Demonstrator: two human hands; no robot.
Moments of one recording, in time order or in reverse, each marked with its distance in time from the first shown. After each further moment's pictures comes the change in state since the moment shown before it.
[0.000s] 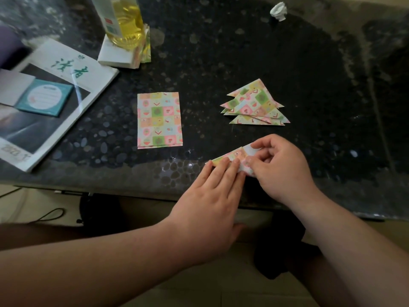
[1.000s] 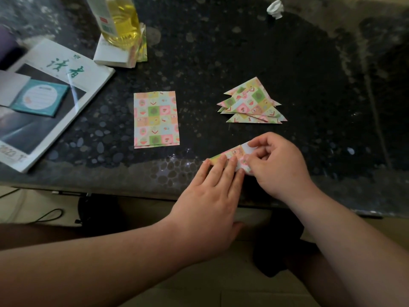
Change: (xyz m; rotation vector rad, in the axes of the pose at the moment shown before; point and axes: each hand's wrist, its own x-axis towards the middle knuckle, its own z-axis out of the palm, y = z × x) left_hand 0.004 0.004 -0.003 -0.021 -0.027 -0.015; right_hand 0.001 0.001 -0.001 -0.010 0.000 -0.007
